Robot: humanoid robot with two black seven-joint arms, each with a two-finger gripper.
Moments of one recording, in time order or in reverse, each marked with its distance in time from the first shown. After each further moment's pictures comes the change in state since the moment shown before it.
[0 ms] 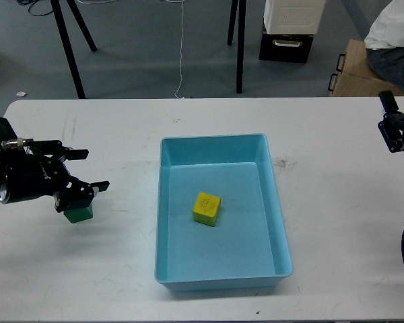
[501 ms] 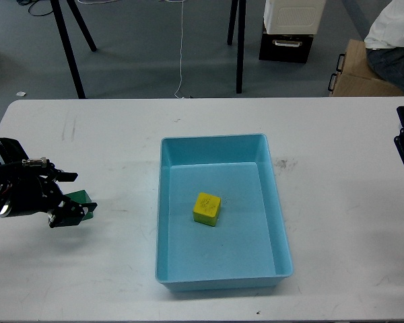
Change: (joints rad) left arm -0.026 -0.070 0.112 0.229 0.003 0.004 0.000; right arm -0.065 0.011 0.014 0.014 0.000 -0.030 0.002
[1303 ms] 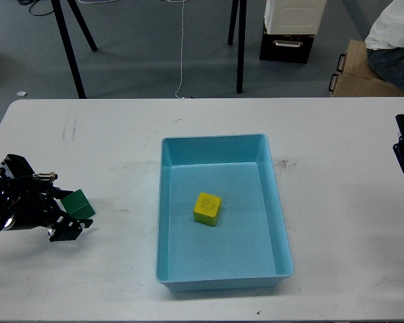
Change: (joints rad) left arm -0.001 -0.064 0.094 0.078 0.000 -0.002 0.000; right arm -0.038 0.004 -0.002 0.029 0.003 -0.014 0.000
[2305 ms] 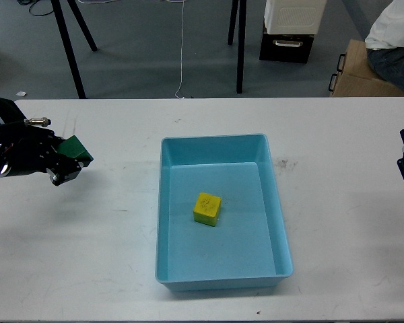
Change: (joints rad) left arm -0.240 0.028 -0.009 -0.012 -0.056 -0.003 0.000; right arm -0.104 0.001 0.011 0.028 0.005 -0.024 0.007
